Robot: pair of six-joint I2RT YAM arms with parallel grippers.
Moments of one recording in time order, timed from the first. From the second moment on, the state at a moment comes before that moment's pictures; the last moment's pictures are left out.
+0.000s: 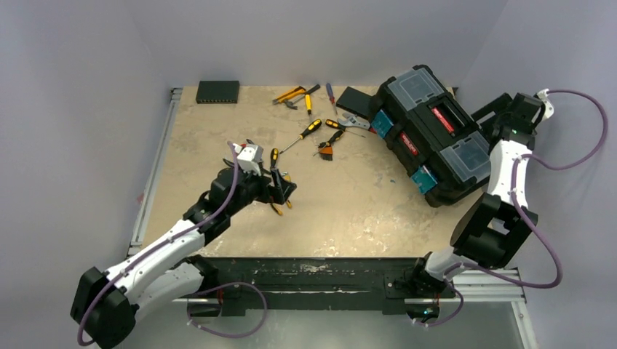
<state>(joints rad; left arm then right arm) -0.59 0.86 0.51 0.03 0.05 -0.48 -0.48 1.53 1.36 -0.42 0.08 0.55</state>
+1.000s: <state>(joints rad) -0.87 1.60 1.02 0.33 0.13 -0.70 -0.23 1.07 1.01 -0.50 -0.04 0.48</state>
